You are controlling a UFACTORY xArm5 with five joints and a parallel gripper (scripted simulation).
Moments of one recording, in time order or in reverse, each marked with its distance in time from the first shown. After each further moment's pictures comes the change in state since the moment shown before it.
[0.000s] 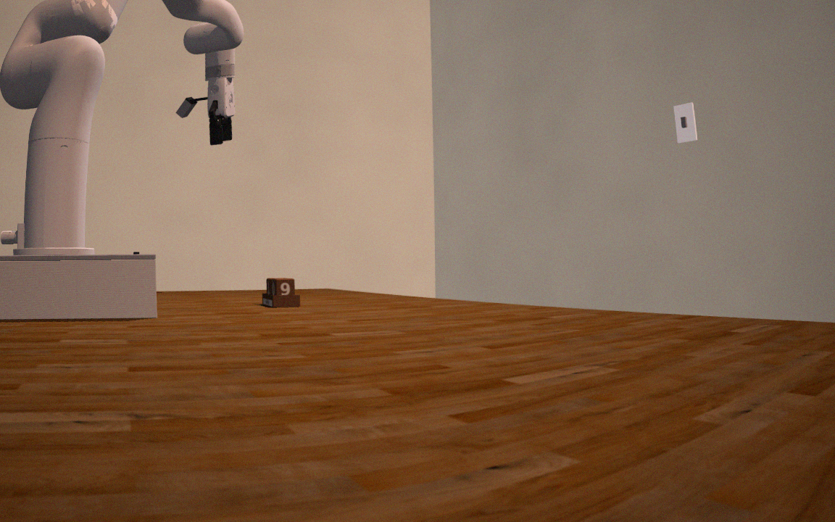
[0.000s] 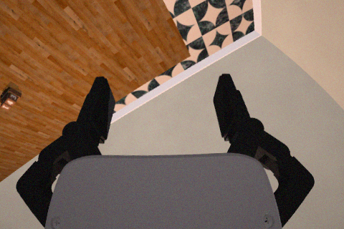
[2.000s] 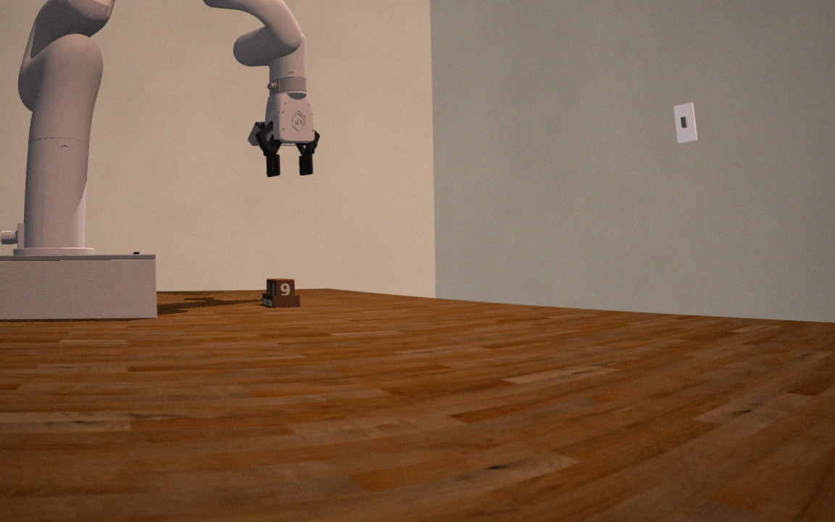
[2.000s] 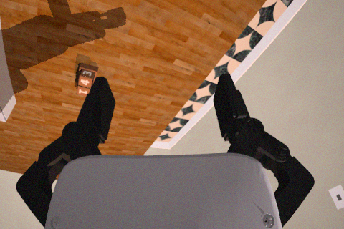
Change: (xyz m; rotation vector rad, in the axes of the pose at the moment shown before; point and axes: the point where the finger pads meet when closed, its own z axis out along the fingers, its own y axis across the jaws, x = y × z) arm -0.209 -0.245 0.060 0.177 -0.093 0.630
